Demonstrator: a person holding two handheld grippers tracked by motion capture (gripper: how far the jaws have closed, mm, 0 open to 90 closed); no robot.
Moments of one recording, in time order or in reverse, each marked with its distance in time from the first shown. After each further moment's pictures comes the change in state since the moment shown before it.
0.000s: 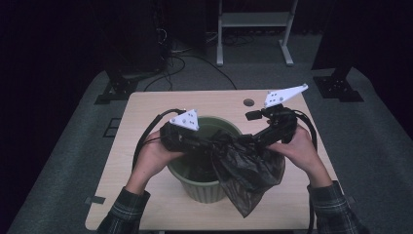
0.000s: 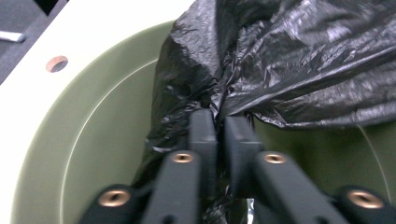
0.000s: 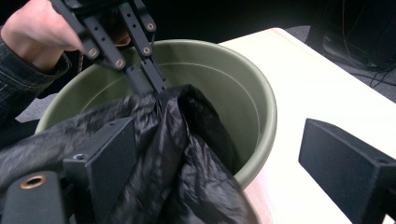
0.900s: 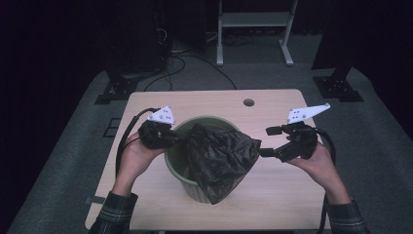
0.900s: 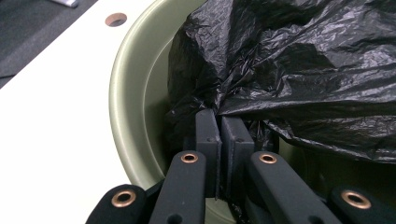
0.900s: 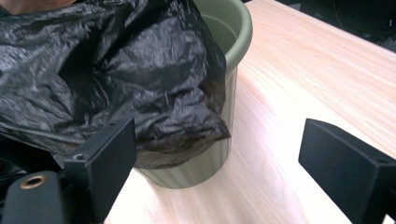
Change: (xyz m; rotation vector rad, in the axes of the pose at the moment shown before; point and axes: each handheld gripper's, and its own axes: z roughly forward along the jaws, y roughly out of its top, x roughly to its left) left arm 0.018 -0.040 -0.023 0.017 0.130 -0.152; right arm -0.011 -0.067 -0.025 0.014 -0.021 0.103
